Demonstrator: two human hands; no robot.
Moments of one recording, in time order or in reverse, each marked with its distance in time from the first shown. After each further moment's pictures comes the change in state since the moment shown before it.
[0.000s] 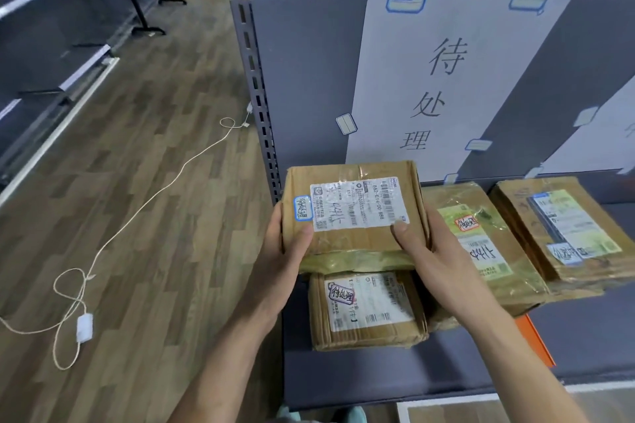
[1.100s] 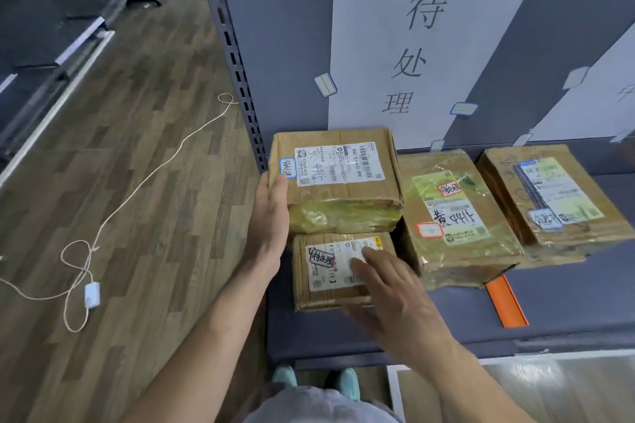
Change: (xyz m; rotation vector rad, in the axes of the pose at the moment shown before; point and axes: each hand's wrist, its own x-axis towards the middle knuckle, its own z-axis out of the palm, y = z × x) left_hand 0.020 -0.013 0.033 0.014 0.358 -0.222; right_hand -0.073 0.068 0.030 -0.711 -0.219 -0.429
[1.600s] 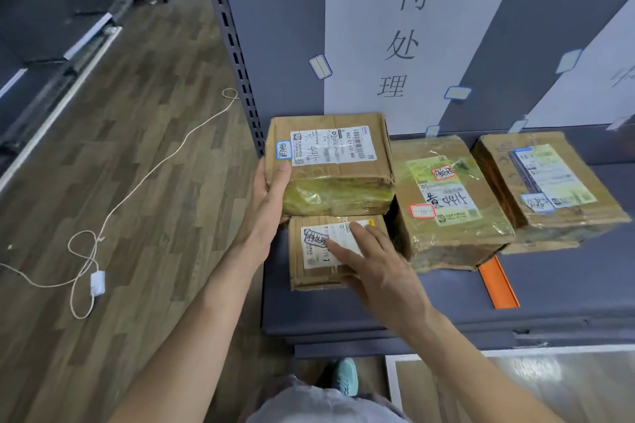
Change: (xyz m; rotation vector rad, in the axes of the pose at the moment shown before) left_hand -0.013 -0.010 -0.008 -0.022 -0.118 -0.008; right_hand 0.009 0.006 0.013 -0.029 -0.047 -0.039
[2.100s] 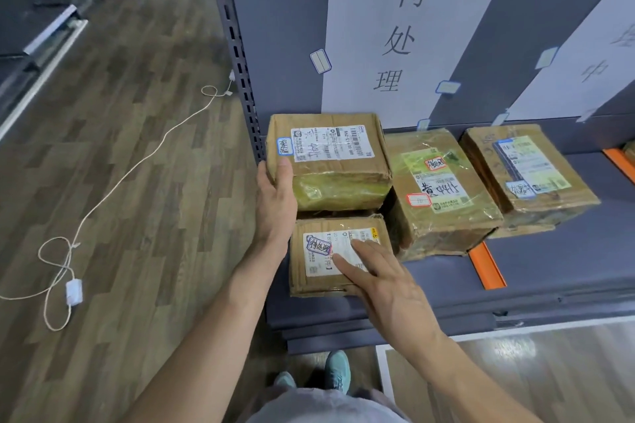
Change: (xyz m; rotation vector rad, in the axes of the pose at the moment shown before) left_hand -0.001 -0.009 0.010 0.059 0.116 -0.005; right_hand -0.037 -0.022 0.009 -0.027 0.092 0.034
